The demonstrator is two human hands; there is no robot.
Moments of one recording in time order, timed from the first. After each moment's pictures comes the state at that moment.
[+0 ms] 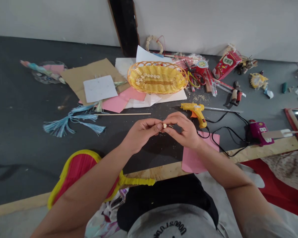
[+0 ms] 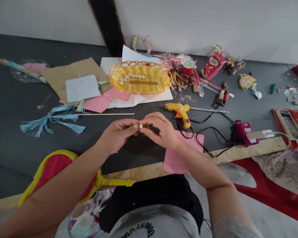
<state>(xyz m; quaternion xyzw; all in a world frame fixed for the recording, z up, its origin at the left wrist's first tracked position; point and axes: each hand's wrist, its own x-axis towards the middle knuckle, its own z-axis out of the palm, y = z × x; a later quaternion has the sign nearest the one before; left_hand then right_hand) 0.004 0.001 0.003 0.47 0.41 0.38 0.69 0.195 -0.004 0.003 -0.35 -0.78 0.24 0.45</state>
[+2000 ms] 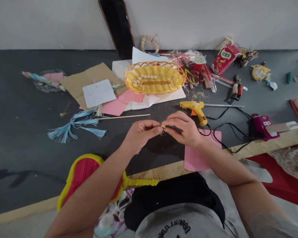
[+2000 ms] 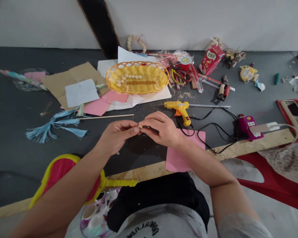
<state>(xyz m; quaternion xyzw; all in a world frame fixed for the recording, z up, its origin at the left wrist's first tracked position) -0.001 0.004 0.000 0.46 0.42 0.36 0.70 0.199 0.000 -0.003 -0.32 -0.82 0.14 0.46</state>
